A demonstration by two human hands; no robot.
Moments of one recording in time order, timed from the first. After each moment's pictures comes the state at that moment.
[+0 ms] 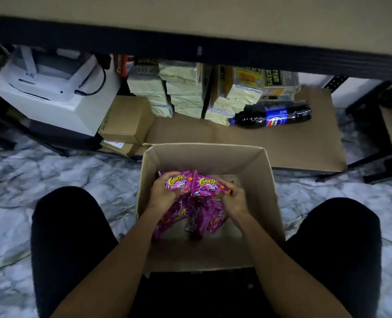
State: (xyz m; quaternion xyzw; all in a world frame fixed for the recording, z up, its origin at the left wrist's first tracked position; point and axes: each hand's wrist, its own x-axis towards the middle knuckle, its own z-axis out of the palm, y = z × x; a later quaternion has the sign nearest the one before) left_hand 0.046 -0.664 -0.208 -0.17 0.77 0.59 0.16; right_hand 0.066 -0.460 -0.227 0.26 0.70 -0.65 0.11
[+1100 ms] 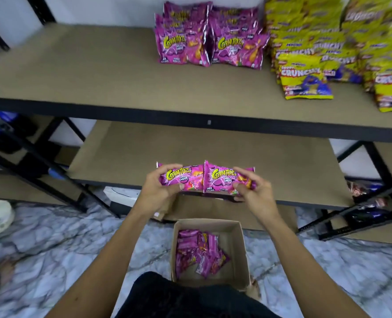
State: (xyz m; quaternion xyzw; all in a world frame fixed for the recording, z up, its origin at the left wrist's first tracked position) left_hand -0.016 -0.681 0.349 -0.05 0.72 0.68 0.09; right_hand -0.002 -0.426 0.351 0.10 0.73 -0.67 0.07
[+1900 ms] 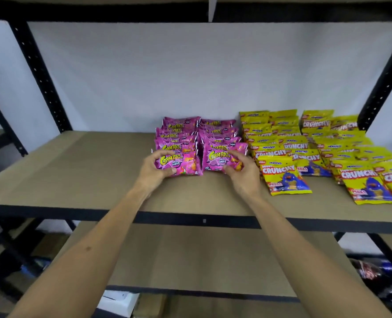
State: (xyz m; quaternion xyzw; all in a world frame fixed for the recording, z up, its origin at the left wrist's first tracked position) left_hand -0.214 -0.700 0.501 0.08 0.77 0.62 -0.08; right_hand -0.191 -0.450 0.495 0.00 0.82 -0.53 -0.21
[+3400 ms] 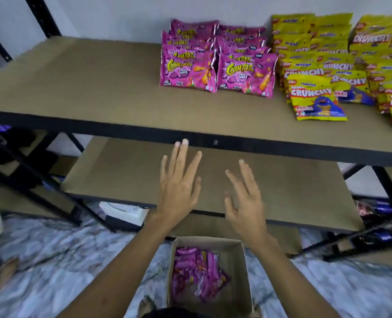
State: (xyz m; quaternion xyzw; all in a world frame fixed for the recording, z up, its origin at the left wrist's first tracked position) left_hand -0.111 -0.663 0.418 0.17 0.92 0.17 -0.33; right_hand -0.080 -0.480 0.403 -0.13 0.90 -0.31 -0.29
